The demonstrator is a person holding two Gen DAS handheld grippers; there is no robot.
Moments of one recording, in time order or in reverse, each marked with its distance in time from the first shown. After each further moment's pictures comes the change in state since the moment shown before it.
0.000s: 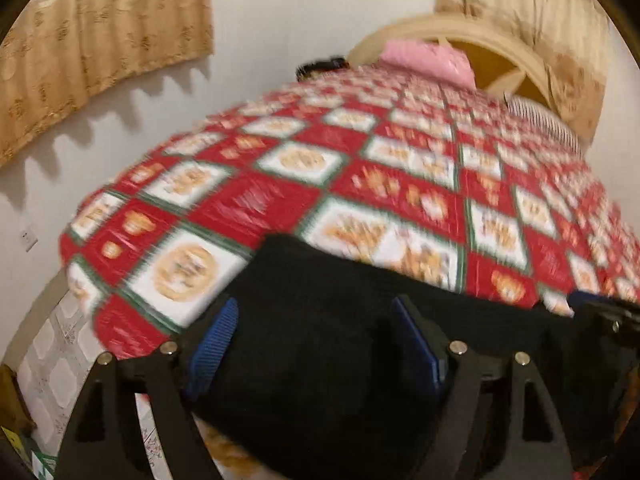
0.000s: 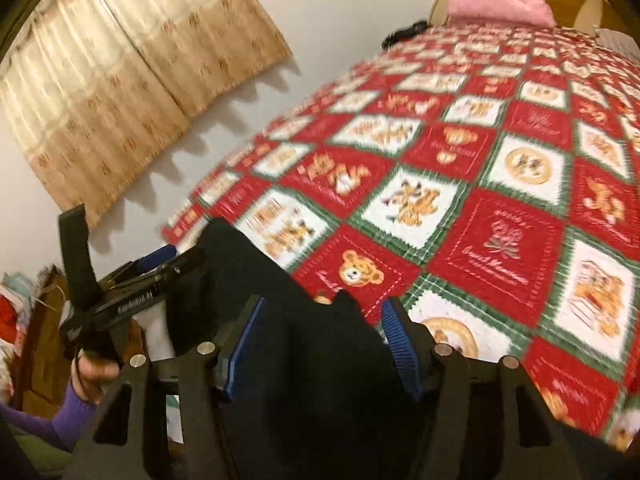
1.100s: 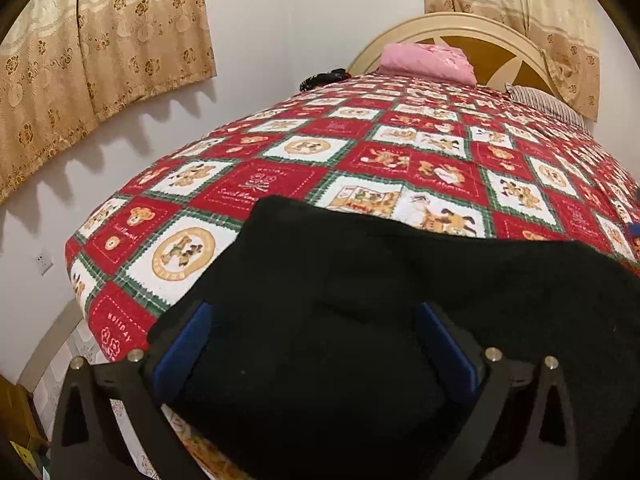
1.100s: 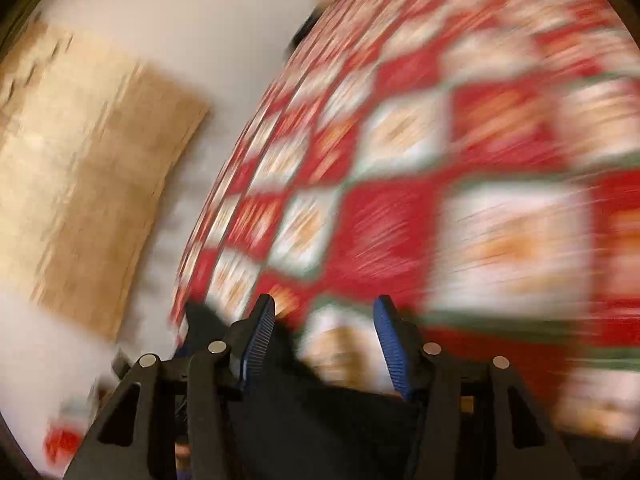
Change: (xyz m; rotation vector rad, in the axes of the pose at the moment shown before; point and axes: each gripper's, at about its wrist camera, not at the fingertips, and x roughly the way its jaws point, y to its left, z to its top) left arm 0.007 -0.006 -0.031 0.064 -0.104 0.080; right arm -0.094 -0.111 -0.002 0.504 -0.161 -0.055
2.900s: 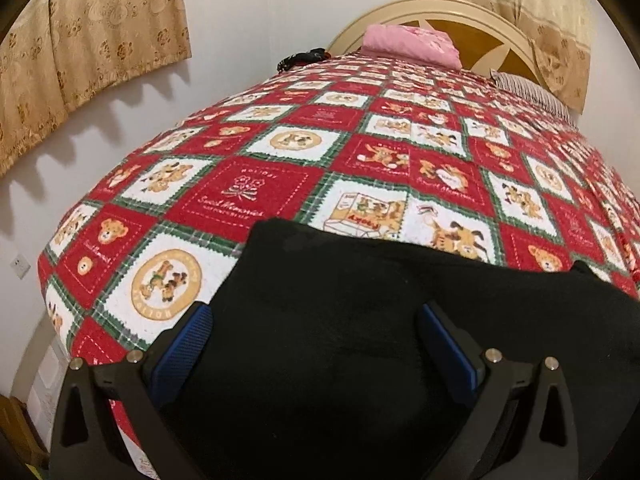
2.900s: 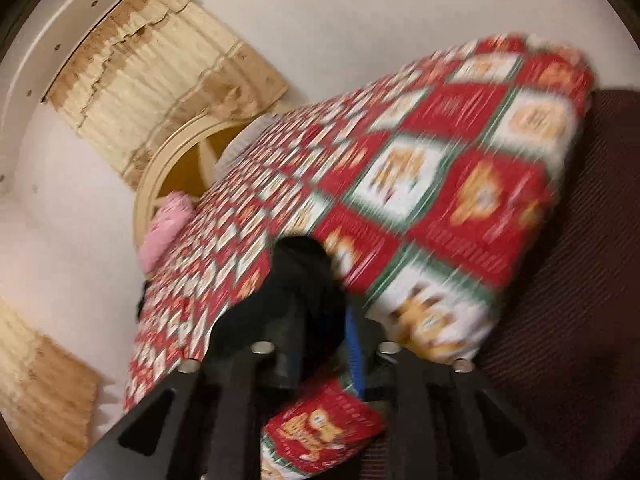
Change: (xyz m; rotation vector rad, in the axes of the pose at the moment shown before) left arm 0.024 0.014 0.027 0.021 0.094 -0.100; right arm -0.379 -0.191 -0.217 0.502 -0.779 -0.479
